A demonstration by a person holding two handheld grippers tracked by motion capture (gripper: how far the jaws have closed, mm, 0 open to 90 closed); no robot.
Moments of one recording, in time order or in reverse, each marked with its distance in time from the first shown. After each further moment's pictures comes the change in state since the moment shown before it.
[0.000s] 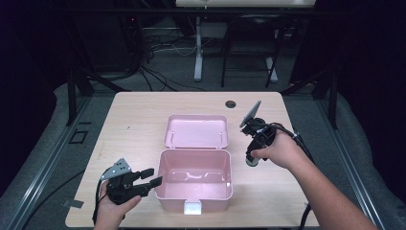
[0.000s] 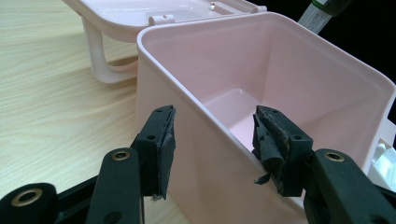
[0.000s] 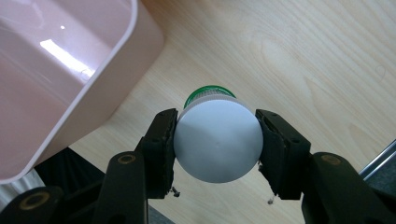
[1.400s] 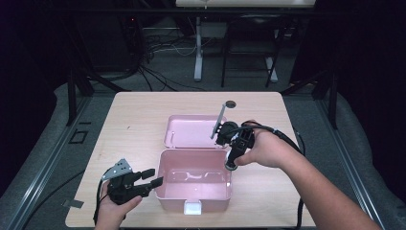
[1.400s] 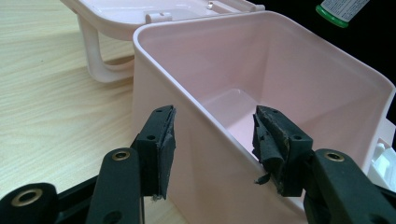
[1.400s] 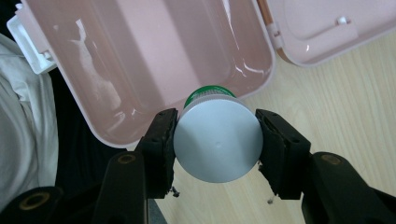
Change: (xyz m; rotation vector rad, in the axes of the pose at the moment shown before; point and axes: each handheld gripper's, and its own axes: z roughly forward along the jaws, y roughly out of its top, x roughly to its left) left arm -0.001 -0.001 0.003 0.001 -0.011 -0.007; right arm 0.076 0.020 -0.038 -0.030 0.018 -0.470
